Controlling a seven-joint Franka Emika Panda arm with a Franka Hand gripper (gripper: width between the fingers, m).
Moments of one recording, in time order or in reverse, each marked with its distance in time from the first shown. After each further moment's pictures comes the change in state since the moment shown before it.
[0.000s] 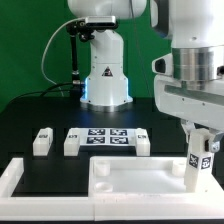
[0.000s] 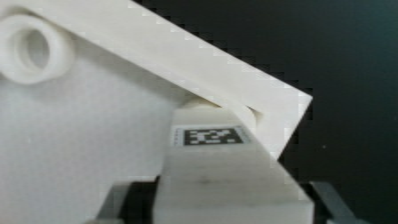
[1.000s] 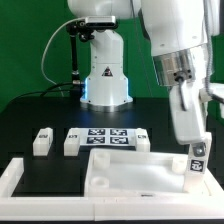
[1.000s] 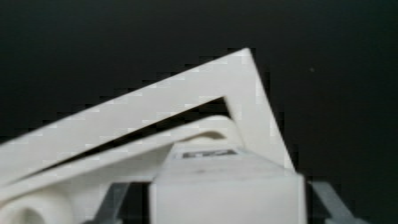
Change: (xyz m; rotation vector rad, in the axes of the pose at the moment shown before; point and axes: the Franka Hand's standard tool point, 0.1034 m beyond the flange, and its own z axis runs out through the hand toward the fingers) arm 0.012 -0.005 0.001 0.122 -0.131 0.869
